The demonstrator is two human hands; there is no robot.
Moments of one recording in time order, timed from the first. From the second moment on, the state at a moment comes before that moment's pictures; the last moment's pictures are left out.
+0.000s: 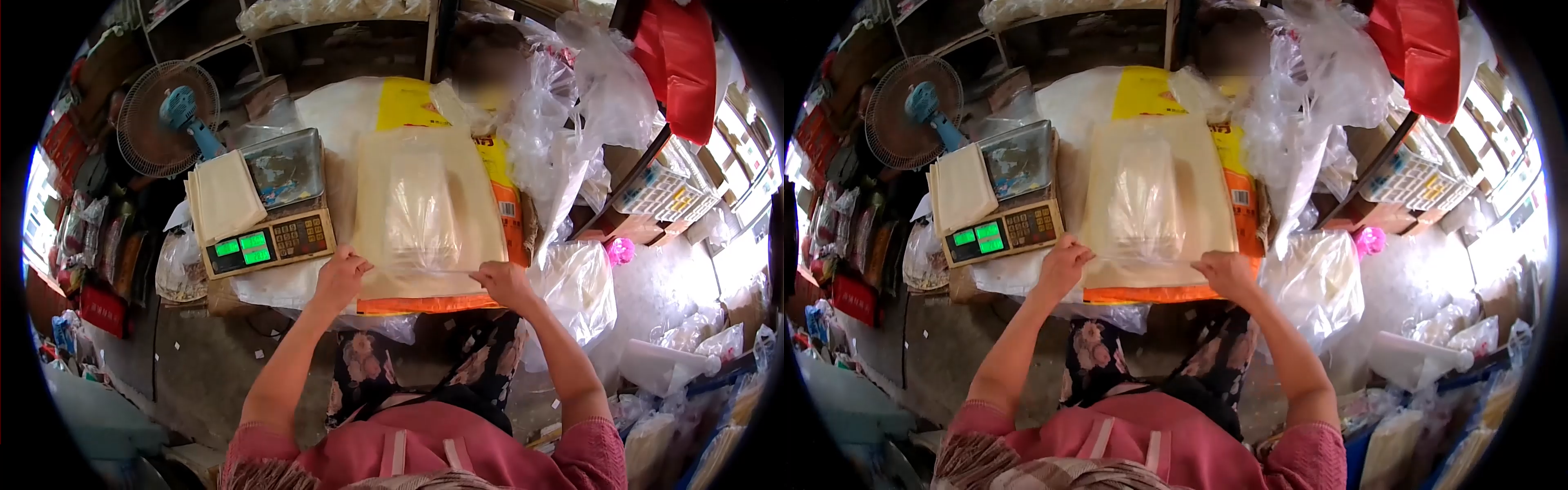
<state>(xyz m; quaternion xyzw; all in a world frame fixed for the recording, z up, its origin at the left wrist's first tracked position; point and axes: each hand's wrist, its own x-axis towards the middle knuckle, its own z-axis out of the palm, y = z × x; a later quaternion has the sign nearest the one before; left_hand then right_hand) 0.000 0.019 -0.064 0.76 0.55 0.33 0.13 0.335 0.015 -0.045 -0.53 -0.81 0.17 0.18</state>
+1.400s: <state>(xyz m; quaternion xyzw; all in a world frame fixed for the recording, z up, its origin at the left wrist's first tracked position) 0.050 0.004 -0.040 0.70 0.49 0.49 0.19 0.367 0.036 -0.029 -0.47 -0.38 0.38 0.70</state>
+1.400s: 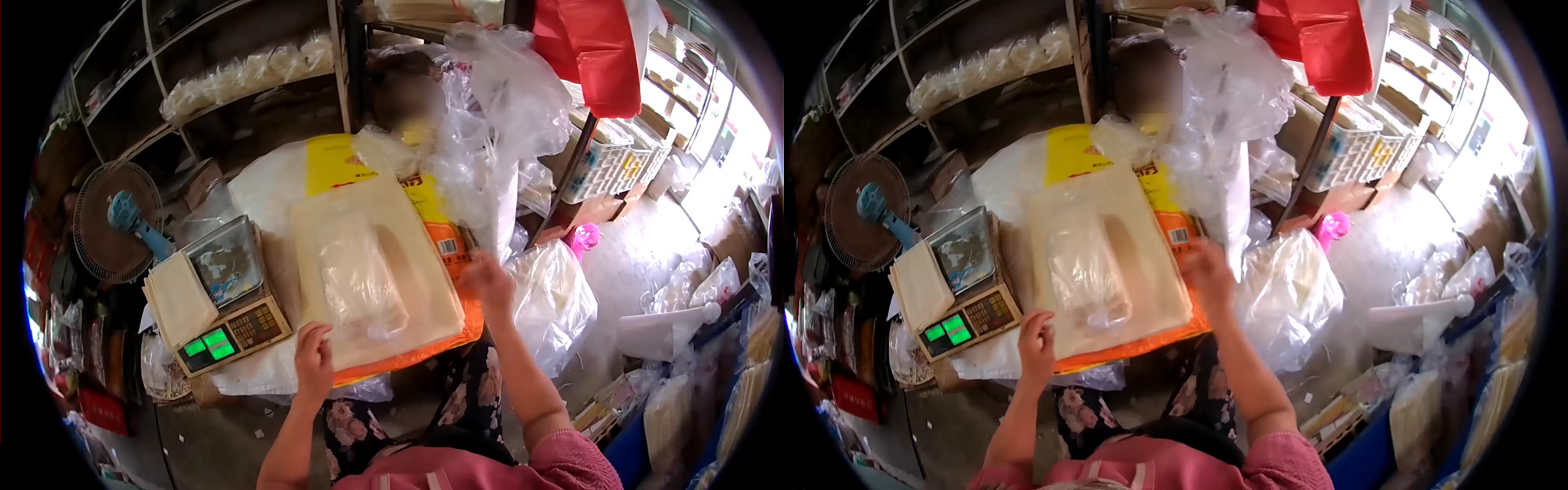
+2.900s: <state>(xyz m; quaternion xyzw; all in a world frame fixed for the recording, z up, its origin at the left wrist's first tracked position) 0.043 -0.067 -0.003 0.69 0.51 0.41 0.31 0.256 -0.042 -0.007 -0.40 -0.59 0.62 0.33</state>
